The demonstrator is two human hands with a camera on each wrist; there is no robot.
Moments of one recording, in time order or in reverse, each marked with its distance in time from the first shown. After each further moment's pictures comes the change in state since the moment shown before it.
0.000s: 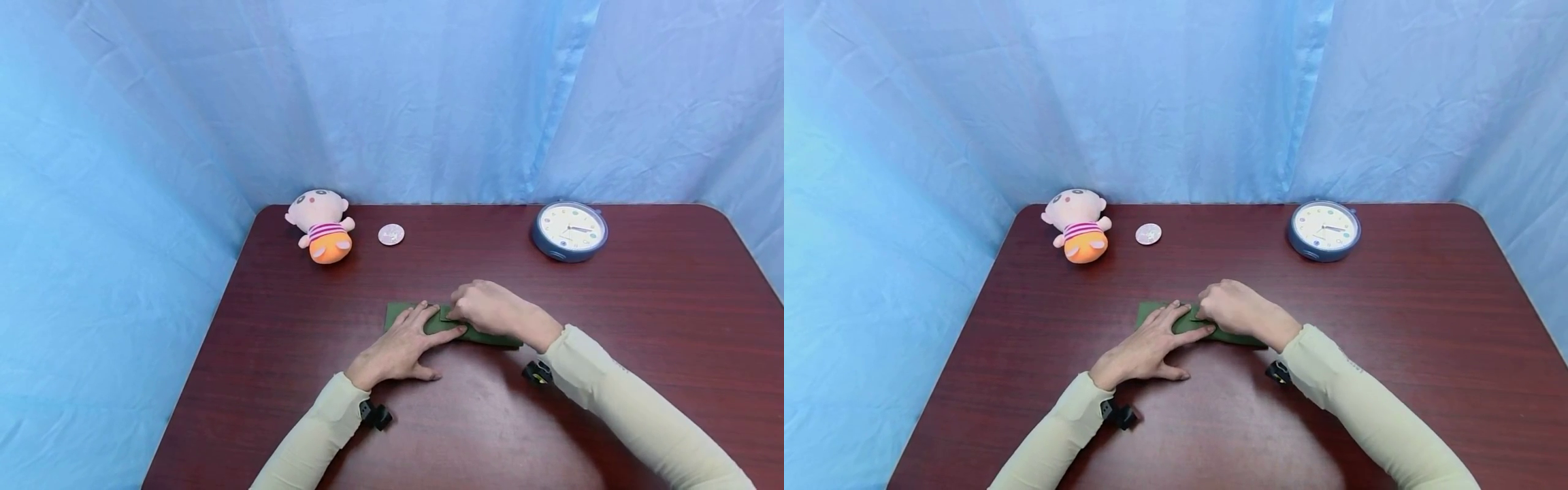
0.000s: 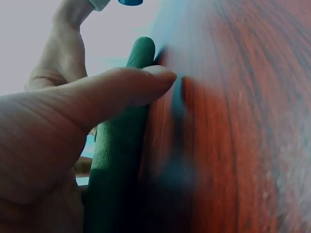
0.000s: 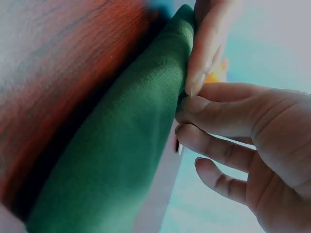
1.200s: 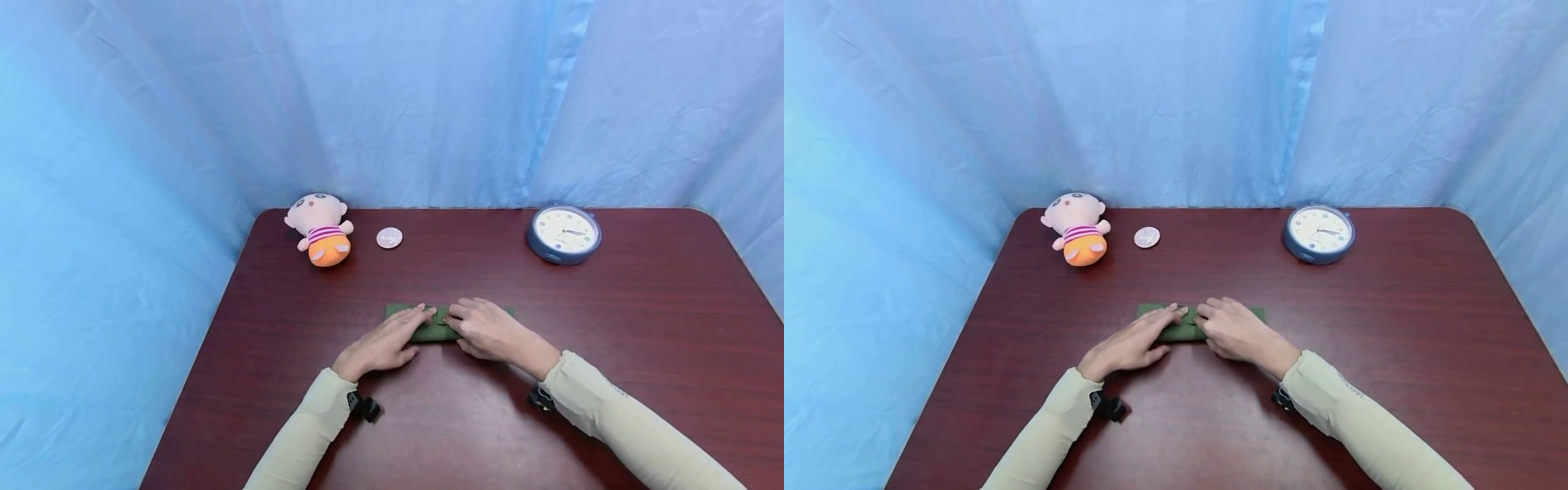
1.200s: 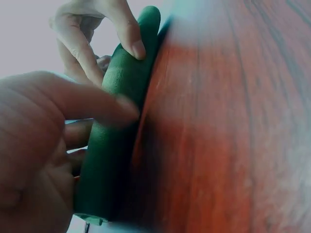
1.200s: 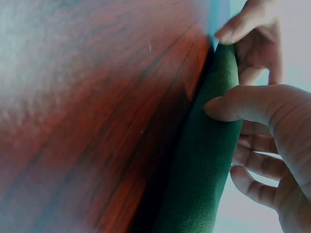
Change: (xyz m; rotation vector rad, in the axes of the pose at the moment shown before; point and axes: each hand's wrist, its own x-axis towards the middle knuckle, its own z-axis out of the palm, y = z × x) left_hand -0.009 -0.025 -0.001 -0.282 0.107 0.063; right_hand -0.018 -0.025 0.029 -0.156 0.227 0.043
